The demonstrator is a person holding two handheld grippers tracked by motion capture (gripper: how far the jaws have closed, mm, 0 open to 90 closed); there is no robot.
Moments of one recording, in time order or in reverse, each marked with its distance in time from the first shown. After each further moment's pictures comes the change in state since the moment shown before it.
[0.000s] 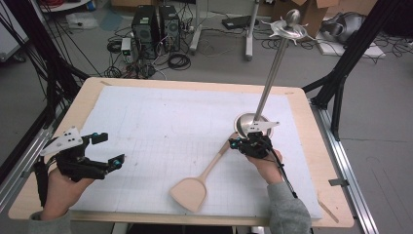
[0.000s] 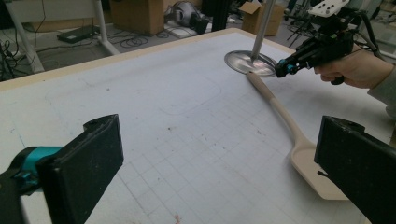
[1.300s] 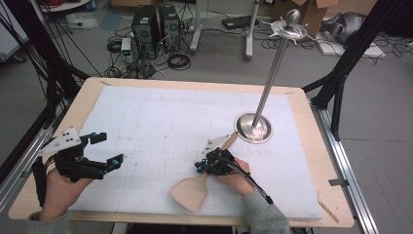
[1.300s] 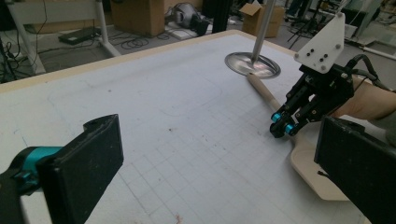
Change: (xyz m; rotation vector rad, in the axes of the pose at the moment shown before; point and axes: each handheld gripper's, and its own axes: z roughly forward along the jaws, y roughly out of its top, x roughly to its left) left arm 0.000 0.001 -0.003 -0.007 0.001 0.001; right arm 0.086 0.008 0.072 0.216 0.187 -0.193
